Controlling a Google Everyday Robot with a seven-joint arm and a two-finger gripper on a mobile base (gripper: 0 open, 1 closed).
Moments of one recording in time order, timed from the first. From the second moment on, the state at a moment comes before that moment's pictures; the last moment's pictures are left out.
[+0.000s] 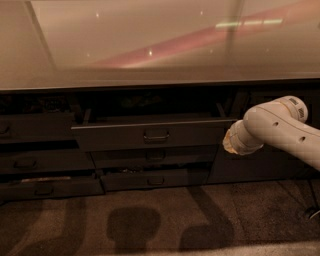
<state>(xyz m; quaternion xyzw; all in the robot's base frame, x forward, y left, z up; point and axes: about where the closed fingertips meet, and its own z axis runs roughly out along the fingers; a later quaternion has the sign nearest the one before) 0.591 -0.255 0.664 -0.70 0.68 -0.14 0.18</state>
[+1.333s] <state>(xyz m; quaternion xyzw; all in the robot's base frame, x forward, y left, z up) 0.633 -0.258 0.716 -0.69 0.68 -0.15 0.21</state>
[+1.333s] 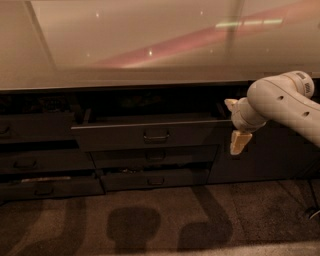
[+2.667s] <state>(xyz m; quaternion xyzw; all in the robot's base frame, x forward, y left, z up) 0.703 -0.273 0.697 -0.66 0.71 -0.16 0.17</state>
